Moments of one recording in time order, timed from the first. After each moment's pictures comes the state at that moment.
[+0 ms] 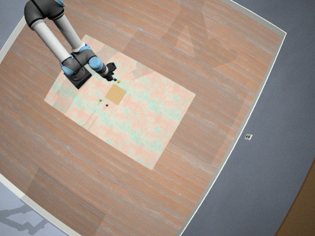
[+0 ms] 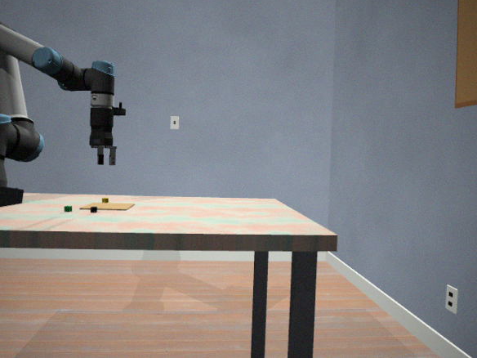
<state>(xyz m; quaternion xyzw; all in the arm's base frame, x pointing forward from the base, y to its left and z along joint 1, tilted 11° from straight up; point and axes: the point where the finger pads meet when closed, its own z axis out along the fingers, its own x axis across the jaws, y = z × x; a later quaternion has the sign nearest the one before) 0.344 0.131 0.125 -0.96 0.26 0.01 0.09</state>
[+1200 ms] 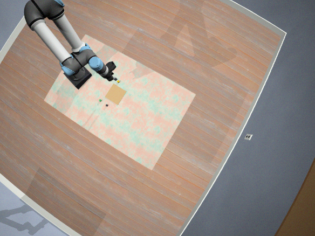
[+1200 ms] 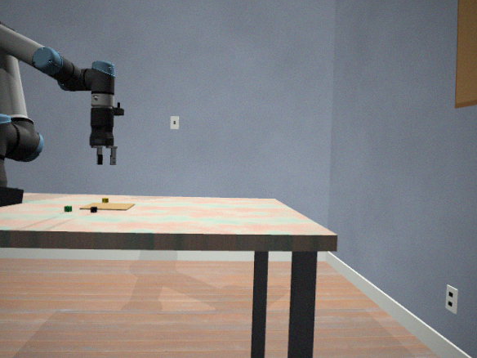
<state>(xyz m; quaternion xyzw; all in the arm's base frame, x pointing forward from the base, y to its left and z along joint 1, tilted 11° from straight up) 0.343 0.133 0.125 -0.98 0.20 0.00 0.09</state>
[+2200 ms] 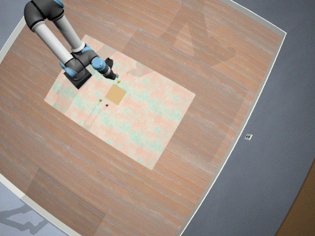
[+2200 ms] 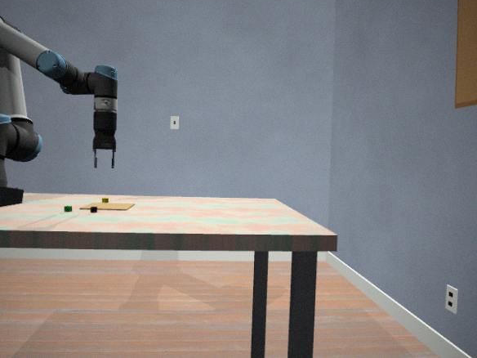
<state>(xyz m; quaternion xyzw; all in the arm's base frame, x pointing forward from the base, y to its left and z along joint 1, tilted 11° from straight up) 0.334 0.145 0.115 -0.99 -0.14 -0.03 0.09</state>
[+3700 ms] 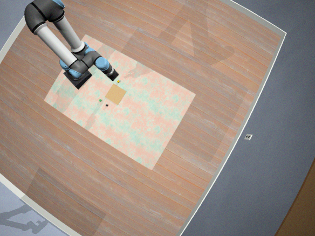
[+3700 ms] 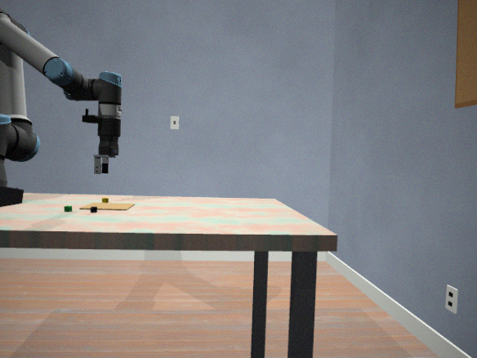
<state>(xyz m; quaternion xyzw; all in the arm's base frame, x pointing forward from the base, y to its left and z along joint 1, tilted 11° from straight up) 0.327 0.144 0.095 -0.75 -0.65 -0.07 0.06</state>
